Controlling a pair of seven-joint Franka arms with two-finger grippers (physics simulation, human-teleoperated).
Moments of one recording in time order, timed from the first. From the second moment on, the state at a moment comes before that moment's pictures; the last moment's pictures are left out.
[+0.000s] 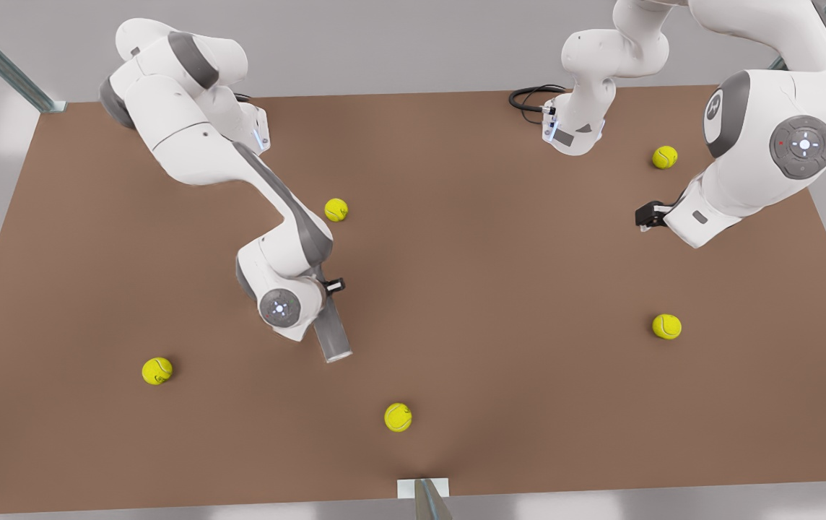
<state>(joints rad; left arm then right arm) -0.06 0.13 -0.10 -1.44 0.08 1.39 -0.04 0.12 0.66 0.43 -1.48 -0.03 1.76 0.15</state>
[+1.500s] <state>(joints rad) -0.10 0.68 -0.13 -1.84 -1.26 2.10 0.51 -0.12 0.09 0.25 -1.47 0.00 1.47 0.17</state>
